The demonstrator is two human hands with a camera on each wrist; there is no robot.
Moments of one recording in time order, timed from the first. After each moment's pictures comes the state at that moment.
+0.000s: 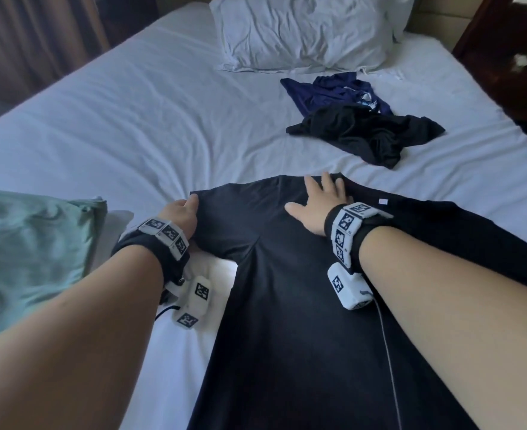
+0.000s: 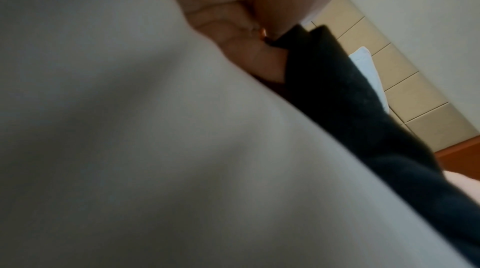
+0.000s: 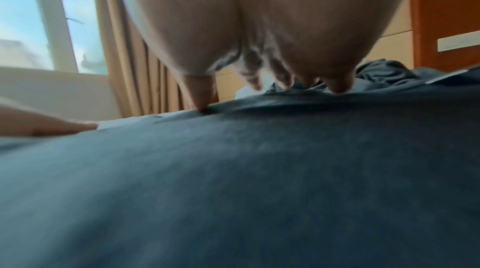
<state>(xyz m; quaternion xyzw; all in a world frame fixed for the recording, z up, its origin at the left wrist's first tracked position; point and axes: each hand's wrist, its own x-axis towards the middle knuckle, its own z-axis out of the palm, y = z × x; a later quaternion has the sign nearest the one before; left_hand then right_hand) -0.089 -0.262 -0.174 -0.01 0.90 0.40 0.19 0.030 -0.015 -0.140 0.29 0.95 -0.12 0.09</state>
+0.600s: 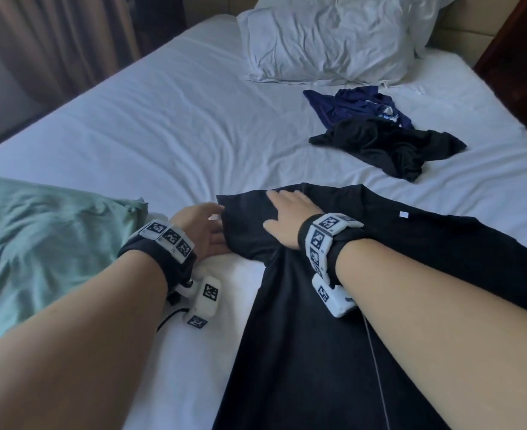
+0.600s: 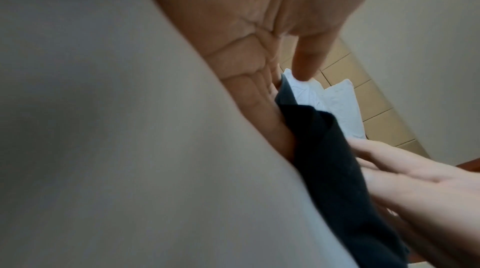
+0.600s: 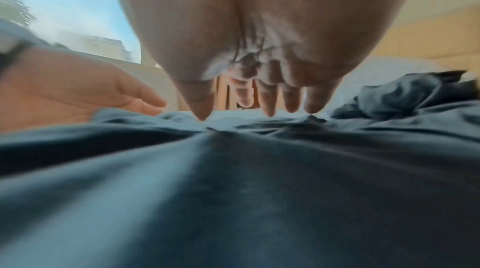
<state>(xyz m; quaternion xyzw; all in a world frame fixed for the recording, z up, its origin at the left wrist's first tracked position) -0.059 -0.287 -0.145 -0.06 0.63 0.67 0.39 0.004 -0.090 -0.135 0.11 0.98 -0.10 0.10</state>
